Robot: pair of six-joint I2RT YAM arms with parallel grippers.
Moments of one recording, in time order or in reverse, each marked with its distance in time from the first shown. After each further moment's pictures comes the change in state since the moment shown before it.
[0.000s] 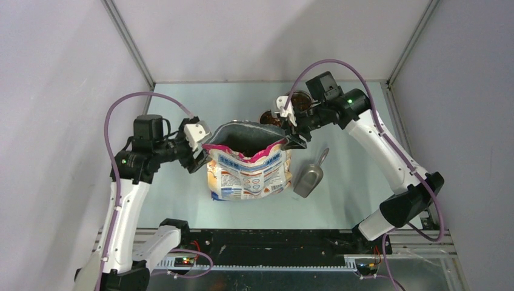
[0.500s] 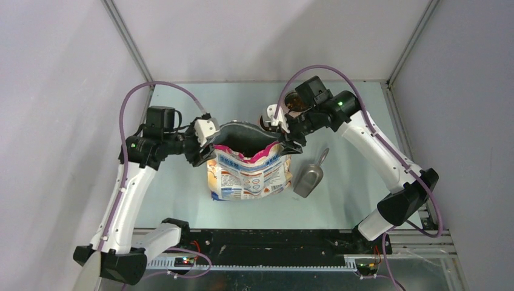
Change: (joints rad) left arm -0.067 0.117 0.079 -0.040 -0.038 0.042; right arm 0.069 0.032 0.017 -0.040 0.066 -0.024
